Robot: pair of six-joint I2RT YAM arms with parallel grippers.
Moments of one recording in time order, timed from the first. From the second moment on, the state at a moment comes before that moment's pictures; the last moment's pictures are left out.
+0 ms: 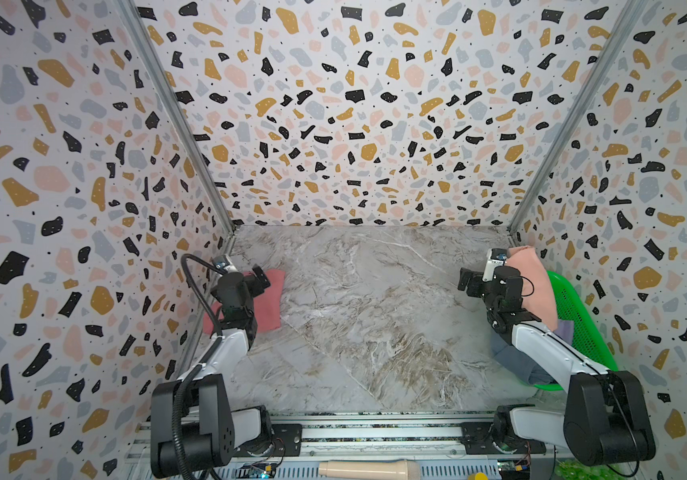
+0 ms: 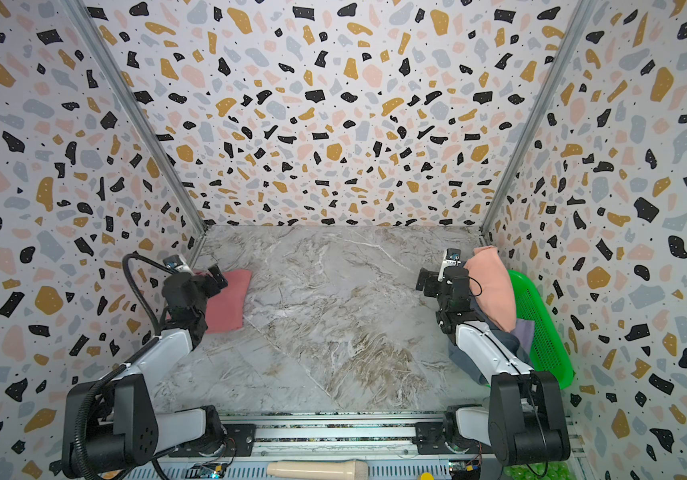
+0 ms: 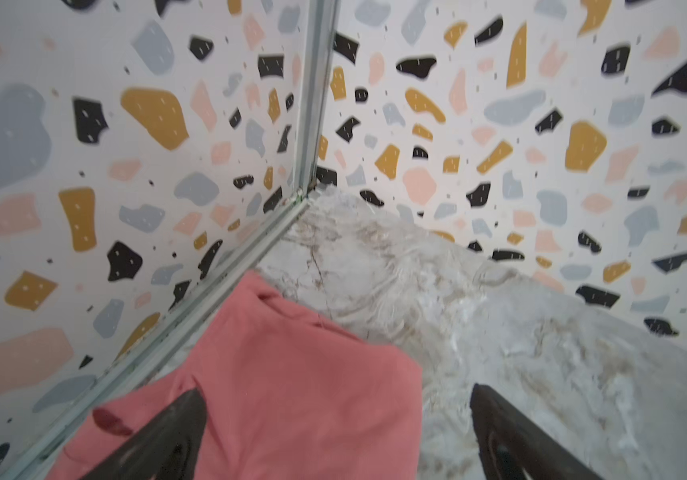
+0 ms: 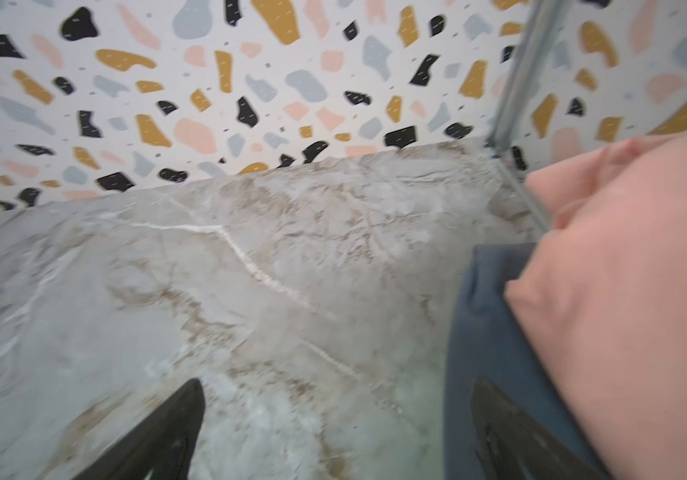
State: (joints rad) left arm 0.10 1.25 0.52 0.41 -0.19 -0.23; right arm 0.10 1.27 0.65 0.23 0.19 0.13
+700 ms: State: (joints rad) left arm -0.07 1.43 0.16 1.03 -0.45 -0.03; right arm 0.09 1.33 0.24 0.92 0.29 -0.04
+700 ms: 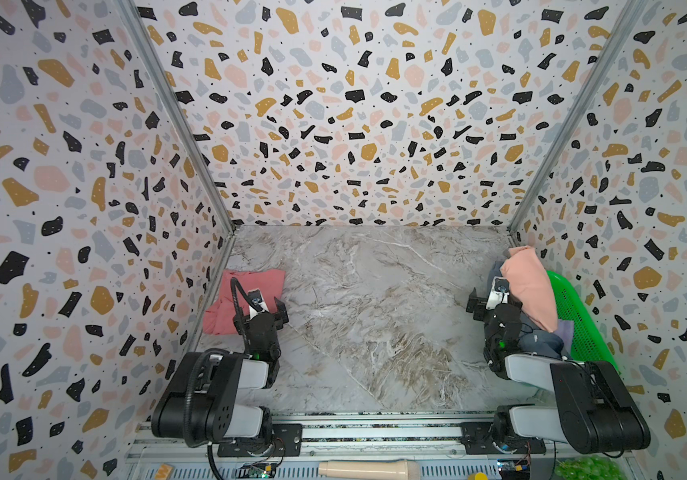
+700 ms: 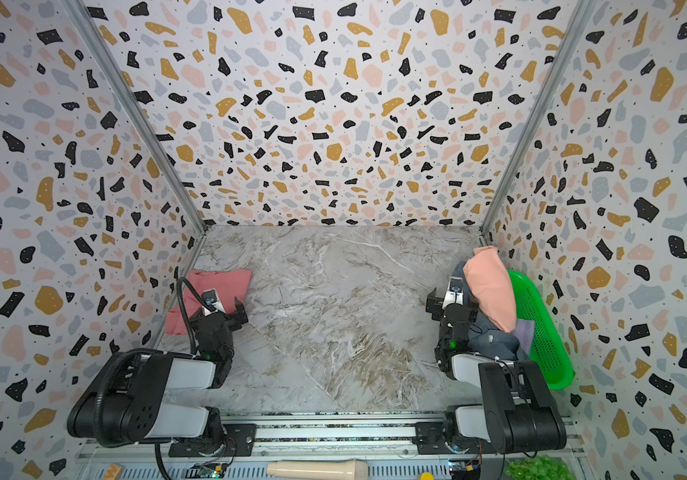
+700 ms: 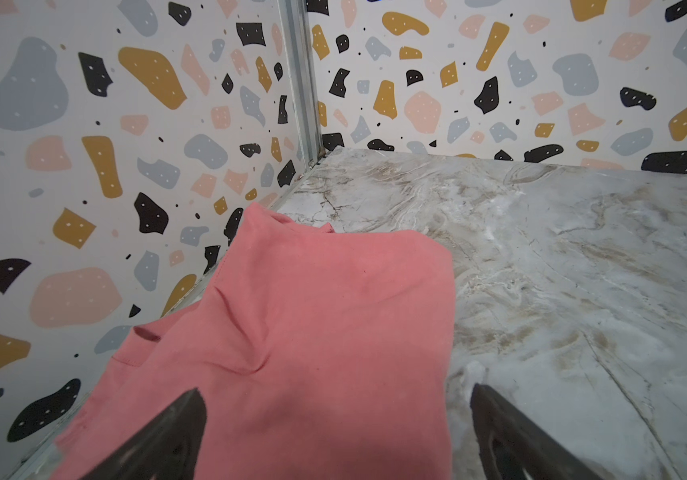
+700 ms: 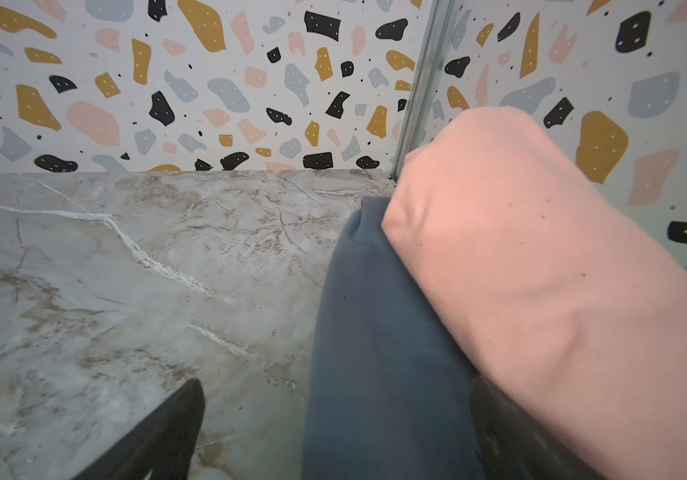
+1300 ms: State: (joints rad) left arm -0.07 1.43 0.17 1.06 -0.45 -0.03; right arm 0.08 1.49 0.21 1.21 0.16 -0.08
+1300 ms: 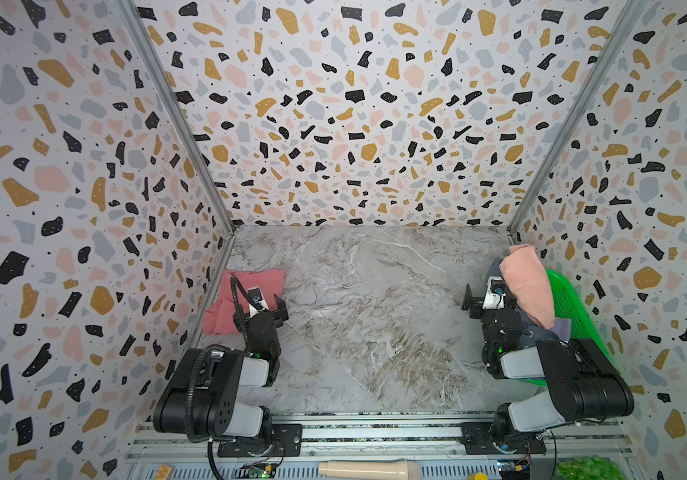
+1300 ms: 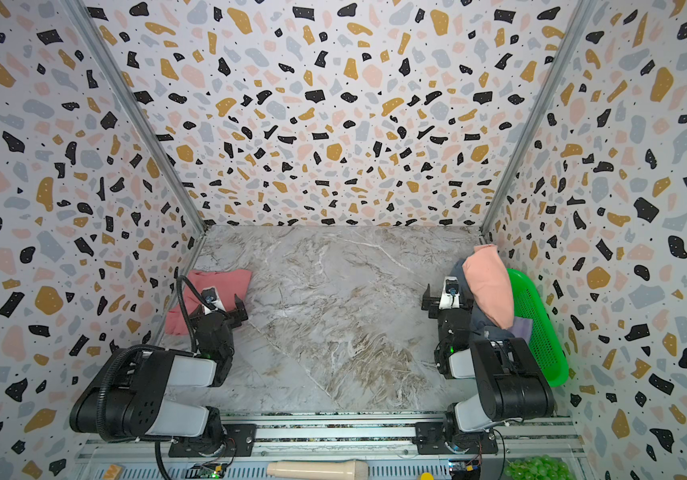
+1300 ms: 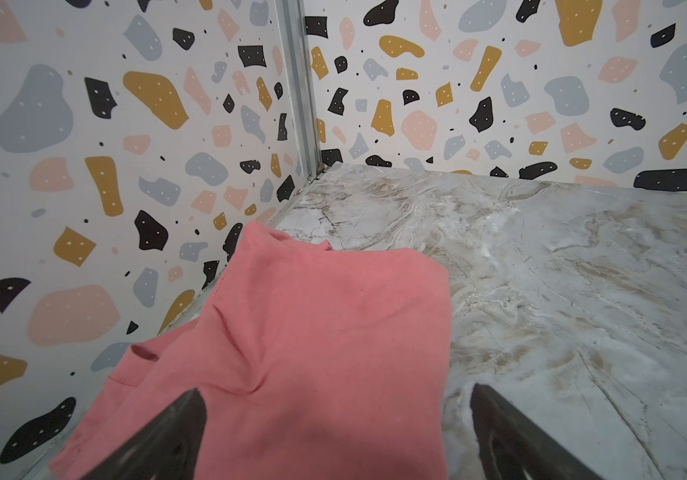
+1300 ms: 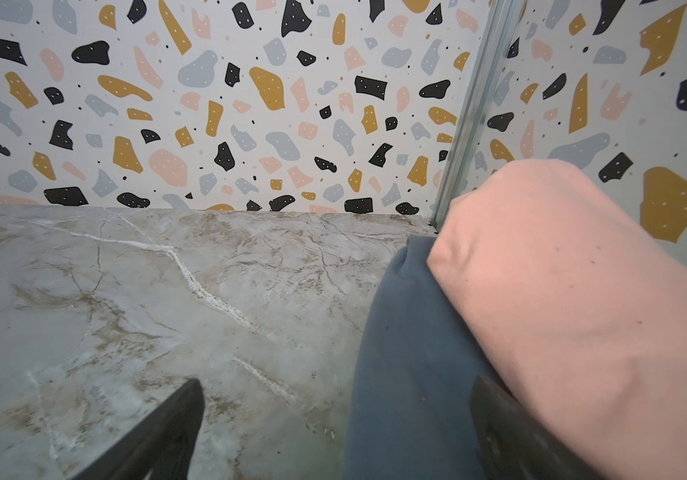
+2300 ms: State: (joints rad) left arm -0.07 1.43 0.17 1.06 -0.45 -0.02; right arm 0.08 1.49 0.21 1.21 0.16 -0.08
